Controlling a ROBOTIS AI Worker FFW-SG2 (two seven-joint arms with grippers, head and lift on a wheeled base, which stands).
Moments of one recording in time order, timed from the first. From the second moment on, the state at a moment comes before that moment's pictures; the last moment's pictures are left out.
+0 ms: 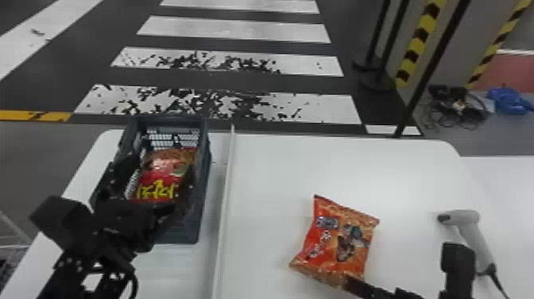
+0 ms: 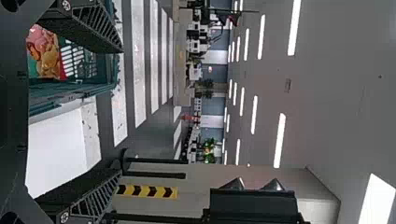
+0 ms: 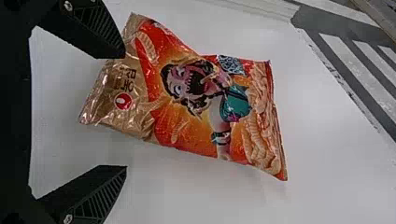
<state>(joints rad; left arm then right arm) 0.46 0.18 -0.06 -2.09 0.17 -0.02 -0.11 0.40 0.00 -0.34 -2.08 -0.51 1.21 0.25</state>
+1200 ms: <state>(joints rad) 0.47 0.18 -0.06 -2.07 0.17 -0.01 -0.11 0.33 0.00 -0.35 -2.05 -0.49 1.26 0.42</state>
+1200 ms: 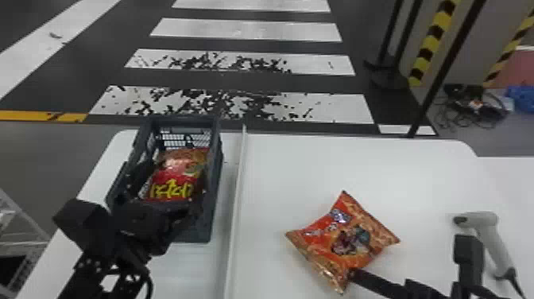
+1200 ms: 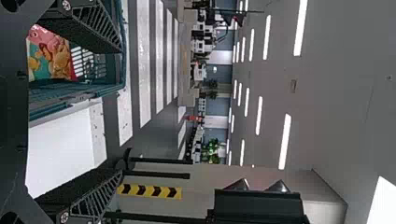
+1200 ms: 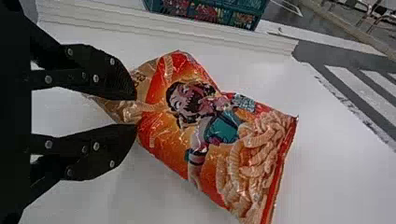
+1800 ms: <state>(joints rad) 0.47 0.18 -0.05 -2.07 0.18 -0.02 -0.11 0.65 0.00 0.13 -2.21 0.48 0.41 0.45</state>
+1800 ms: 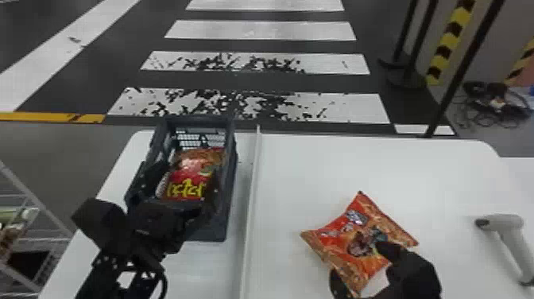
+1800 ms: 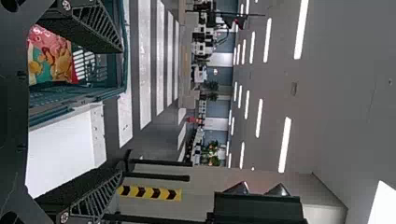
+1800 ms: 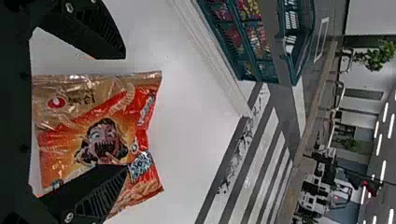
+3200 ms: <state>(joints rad) 0.49 0.18 -0.02 -2.06 0.20 -0.04 -0.12 0.53 0.00 0.21 -1.98 0.77 0.37 0.44</state>
